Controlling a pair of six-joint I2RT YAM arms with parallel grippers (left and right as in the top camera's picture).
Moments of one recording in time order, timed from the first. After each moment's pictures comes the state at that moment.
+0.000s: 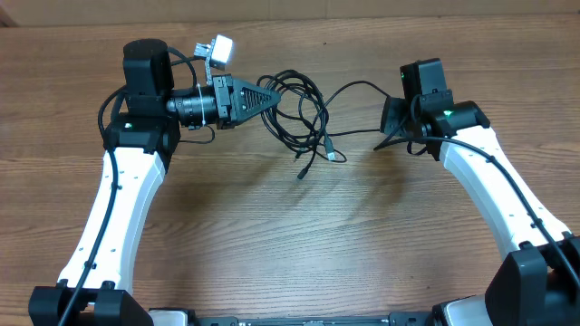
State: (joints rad) left arm -0.07 1.51 1.26 -0.25 1.23 -0.75; right arm 0.22 1.62 1.28 -0.72 0.15 0.37
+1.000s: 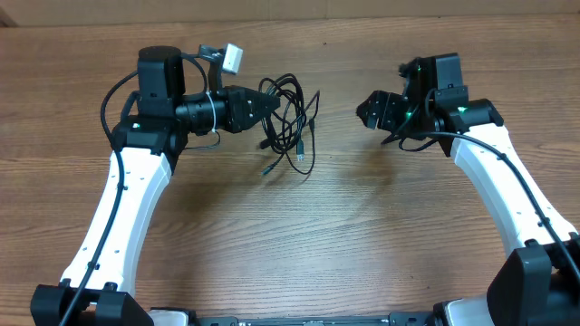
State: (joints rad) left arm -0.11 1.51 1.26 -0.39 1.01 -0.33; right arm 0.15 1.62 1.29 -0.66 -0.33 0.37
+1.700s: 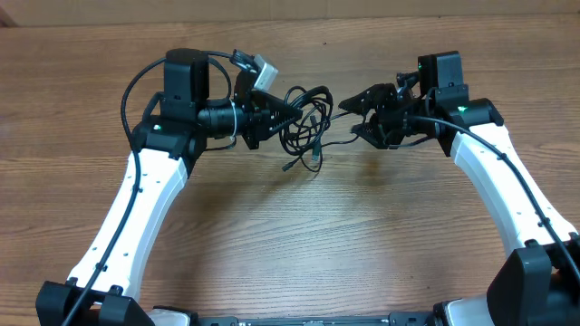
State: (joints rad) left arm -0.21 1.51 1.26 -0.40 1.02 0.04; right arm 0.16 1.62 1.29 -0.62 -0.73 1.05
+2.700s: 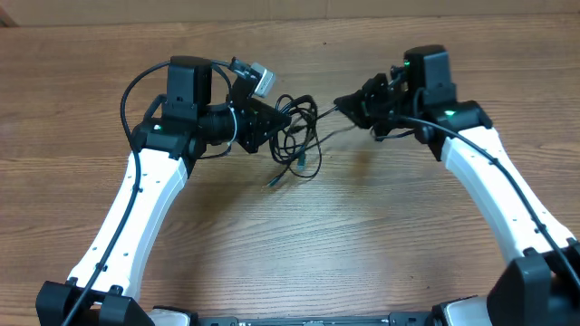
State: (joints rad) left arm -0.21 1.51 1.26 -0.55 0.79 0.08; right arm 0.20 1.58 1.29 -0.47 -0.64 1.25
